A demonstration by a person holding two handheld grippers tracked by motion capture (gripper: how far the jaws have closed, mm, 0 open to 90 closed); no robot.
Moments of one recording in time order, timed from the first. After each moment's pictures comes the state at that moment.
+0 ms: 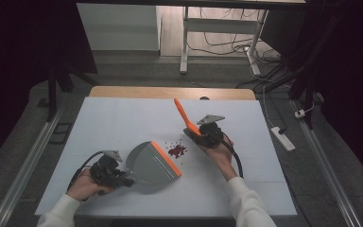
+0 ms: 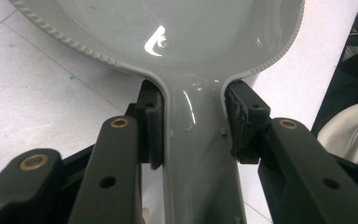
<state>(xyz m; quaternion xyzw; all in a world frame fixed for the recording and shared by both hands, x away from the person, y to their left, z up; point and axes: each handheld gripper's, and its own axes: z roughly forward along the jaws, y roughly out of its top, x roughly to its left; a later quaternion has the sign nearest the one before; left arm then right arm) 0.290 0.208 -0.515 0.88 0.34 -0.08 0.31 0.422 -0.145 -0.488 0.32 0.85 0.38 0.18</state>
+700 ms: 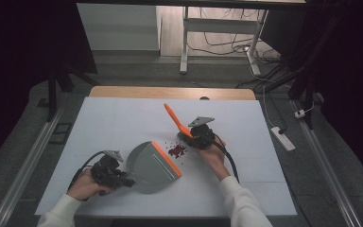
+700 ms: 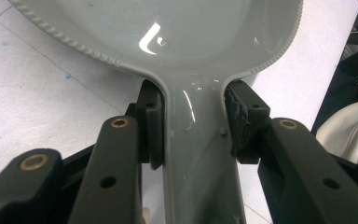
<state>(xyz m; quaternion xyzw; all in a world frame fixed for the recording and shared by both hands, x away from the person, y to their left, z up) 0.291 0.207 -0.516 0.89 0.34 -0.09 0.30 0.424 -0.121 -0.502 0.30 0.86 0.37 0.17</state>
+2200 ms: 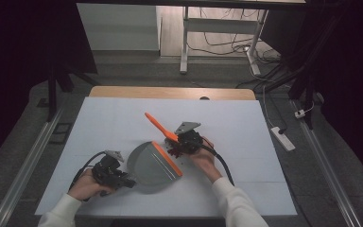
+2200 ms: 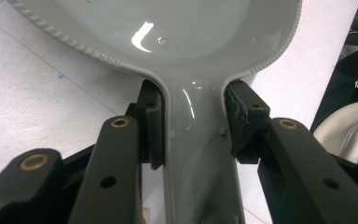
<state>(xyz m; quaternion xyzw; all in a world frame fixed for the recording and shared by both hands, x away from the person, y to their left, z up) 0.292 0.205 -0.519 0.88 0.34 -0.10 0.30 0.408 -0.085 -0.508 0.22 0.88 0.38 0.16</state>
